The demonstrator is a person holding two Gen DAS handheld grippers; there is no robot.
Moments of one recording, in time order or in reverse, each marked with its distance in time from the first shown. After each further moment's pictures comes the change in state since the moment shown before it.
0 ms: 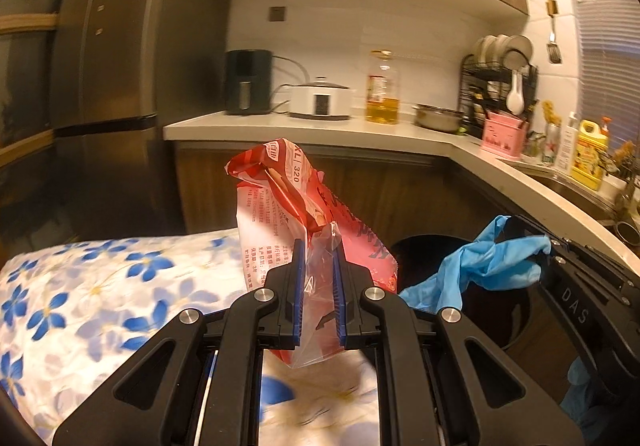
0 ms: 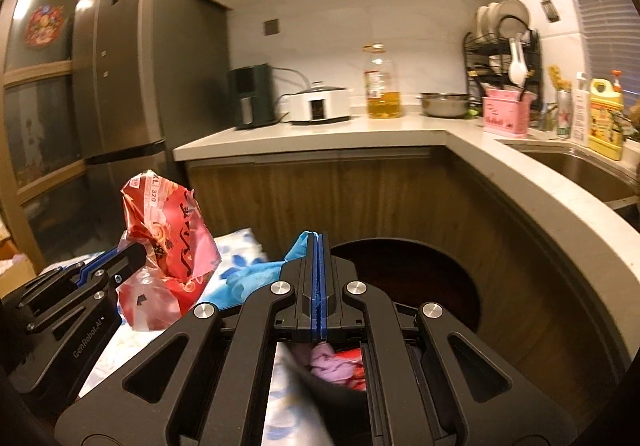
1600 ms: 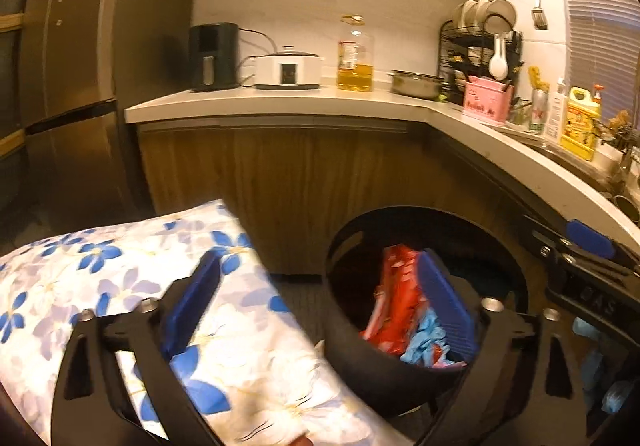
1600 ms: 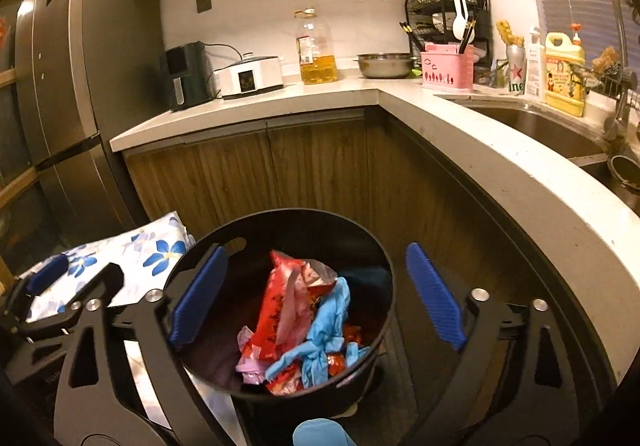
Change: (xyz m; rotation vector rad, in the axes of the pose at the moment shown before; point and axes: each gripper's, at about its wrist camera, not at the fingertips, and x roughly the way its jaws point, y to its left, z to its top) left arm 0.049 -0.041 -0.016 0.039 0.092 -0.029; right arm 0.027 -0.077 -0.016 0.079 0.113 -0.165
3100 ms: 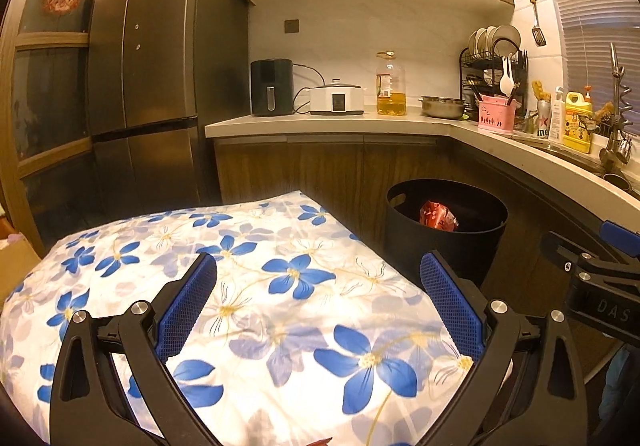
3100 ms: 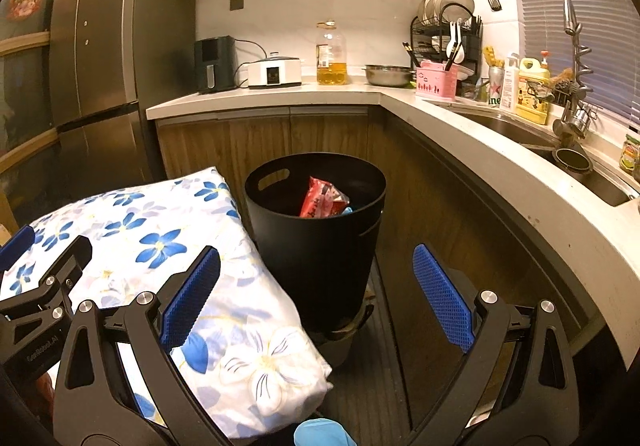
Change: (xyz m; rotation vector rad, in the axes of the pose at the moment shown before) left arm -0.189 0.051 -0.093 0.002 -0.113 0.129; right arm -0.177 0.053 -0.102 -0.088 -0.020 -0.025
